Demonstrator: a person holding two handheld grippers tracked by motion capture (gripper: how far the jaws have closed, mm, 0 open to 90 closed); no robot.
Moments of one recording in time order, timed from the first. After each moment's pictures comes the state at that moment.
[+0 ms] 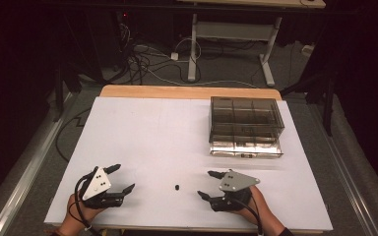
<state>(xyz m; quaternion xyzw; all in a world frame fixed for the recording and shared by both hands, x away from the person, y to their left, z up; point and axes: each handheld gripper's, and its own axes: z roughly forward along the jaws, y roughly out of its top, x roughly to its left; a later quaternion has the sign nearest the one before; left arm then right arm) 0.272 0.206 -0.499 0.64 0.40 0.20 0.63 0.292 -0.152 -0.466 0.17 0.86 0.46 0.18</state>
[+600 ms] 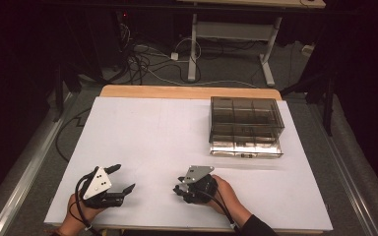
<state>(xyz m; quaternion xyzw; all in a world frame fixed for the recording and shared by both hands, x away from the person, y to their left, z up) 0.274 0.205 -0.501 0.64 0.40 0.20 0.62 0.325 -0.077 -0.491 0.14 0.90 0.38 0.12</state>
